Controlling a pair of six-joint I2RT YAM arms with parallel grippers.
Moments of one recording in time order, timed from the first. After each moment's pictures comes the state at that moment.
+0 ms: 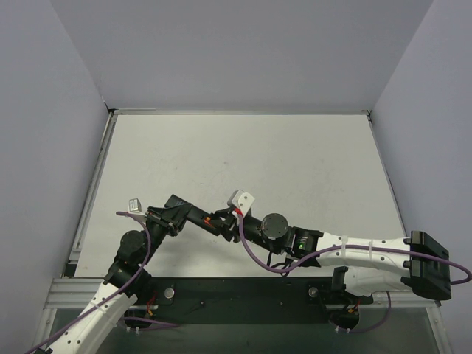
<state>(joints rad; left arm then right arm) -0.51 0.17 0.02 0.18 -0.03 -1.59 1.27 1.16 0.63 0.46 0.23 0.03</state>
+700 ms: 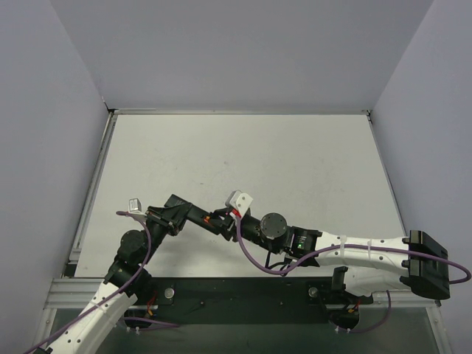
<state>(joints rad) -0.50 0.18 0.02 0.19 -0.03 -1.59 1.27 1.18 0.64 0.46 0.23 0.00</state>
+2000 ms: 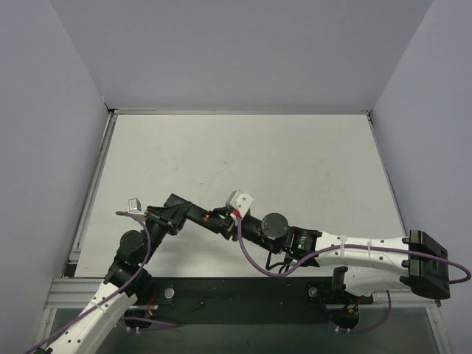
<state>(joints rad) -0.50 0.18 0.02 0.21 -0.03 -1.62 1.27 1.18 0.64 0.50 0.23 -0.04</state>
